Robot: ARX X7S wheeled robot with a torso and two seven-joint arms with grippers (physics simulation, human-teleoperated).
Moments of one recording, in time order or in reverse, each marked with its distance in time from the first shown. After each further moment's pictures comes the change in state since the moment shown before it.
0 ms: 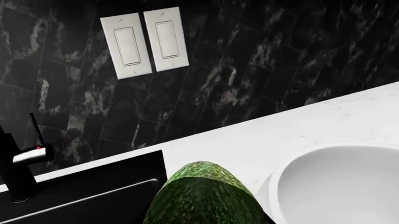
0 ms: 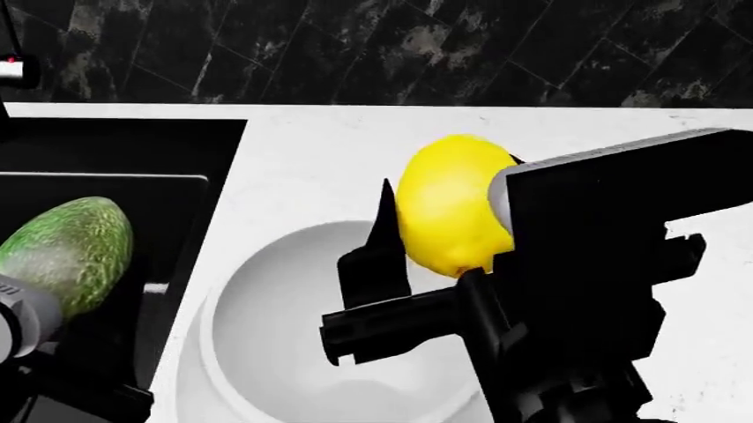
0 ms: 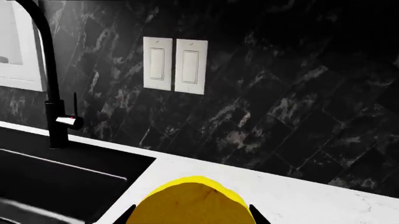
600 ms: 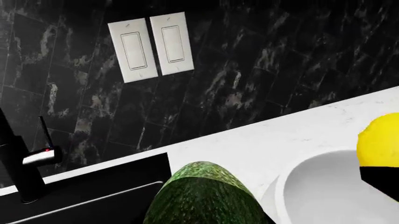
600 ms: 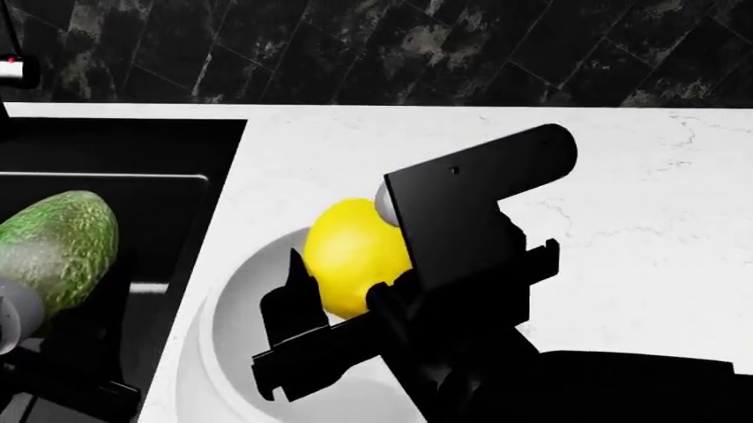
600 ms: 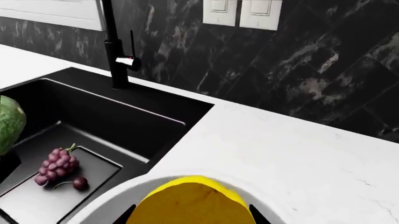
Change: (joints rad) left arm -0.012 -0.030 -0.009 0.006 -0.047 0.014 -0.035; right arm 0.067 -0.108 -0.153 0.228 0.040 0.073 -0.179
